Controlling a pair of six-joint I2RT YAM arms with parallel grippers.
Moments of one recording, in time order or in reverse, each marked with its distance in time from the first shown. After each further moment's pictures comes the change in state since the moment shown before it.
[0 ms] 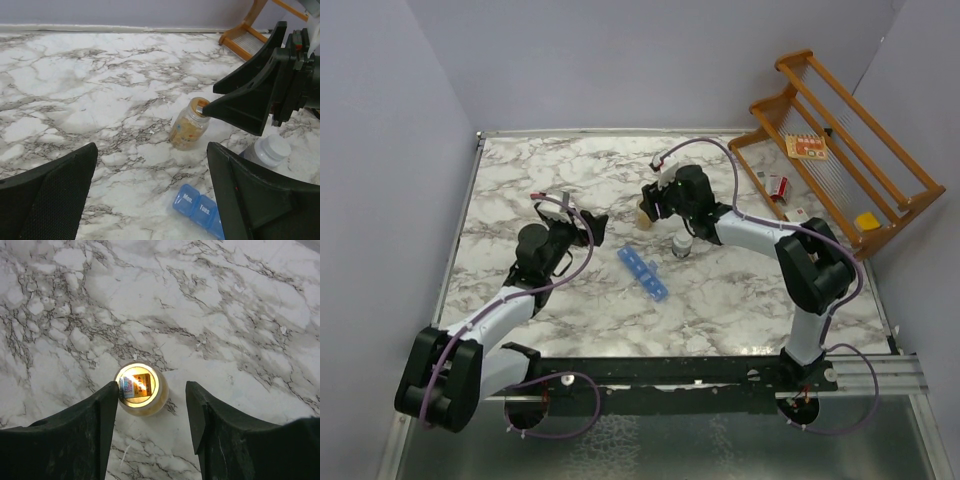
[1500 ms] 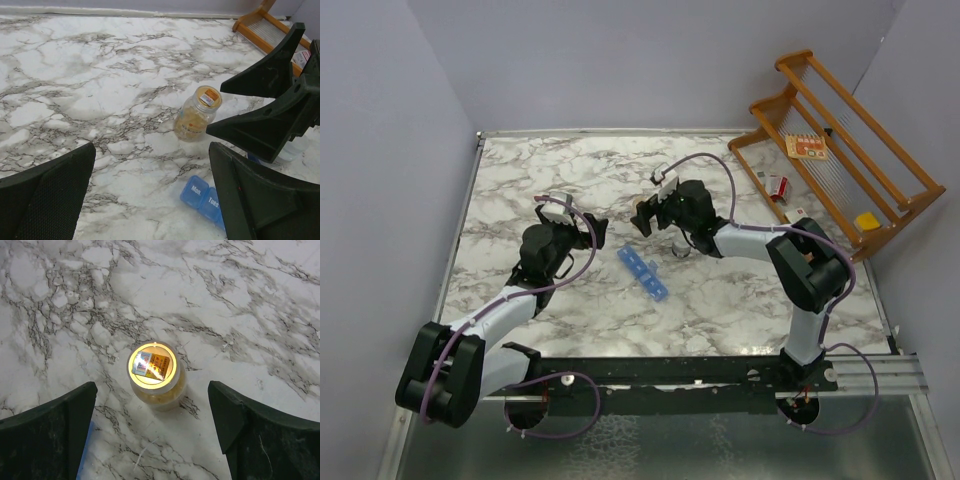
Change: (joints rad) left arm -0.019 0.016 -0.018 -0.021 -0.066 0.014; right arm 0.013 0.028 -0.129 0.245 -0.076 0.020
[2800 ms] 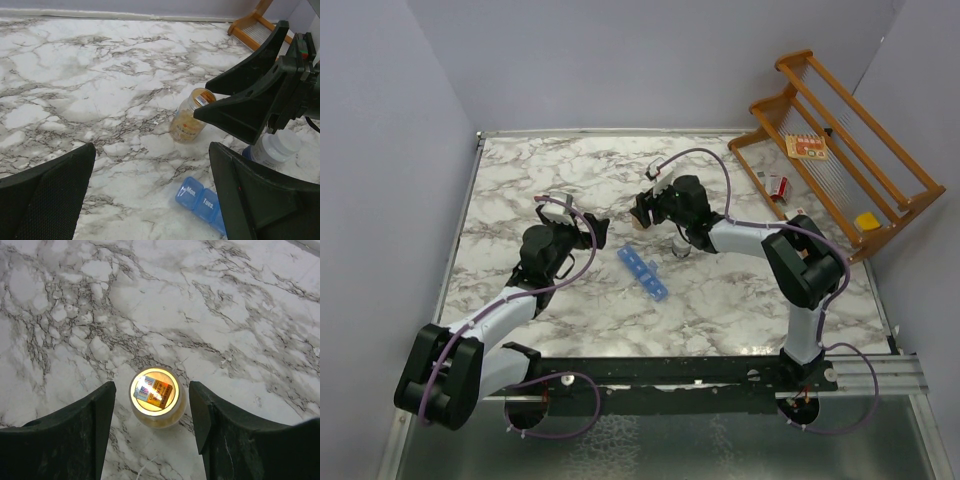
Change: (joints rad) left arm -0.011 -0.013 0.000 0.000 0.000 -0.013; right arm 0.013 0.037 0.065 -0.008 0.012 -0.005
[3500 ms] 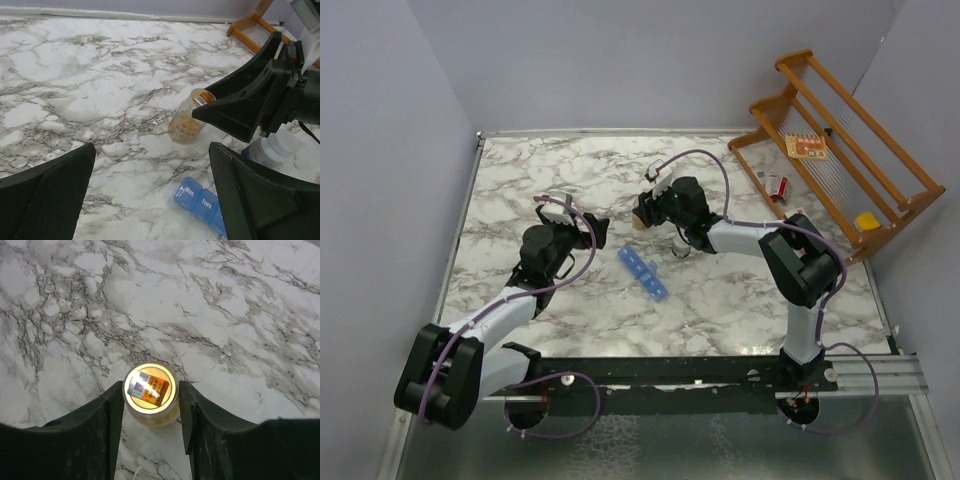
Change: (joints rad) left arm 0.000 0.000 0.000 0.000 0.000 -0.010; right arm 0.000 0.017 0.000 0.000 0.011 0.002
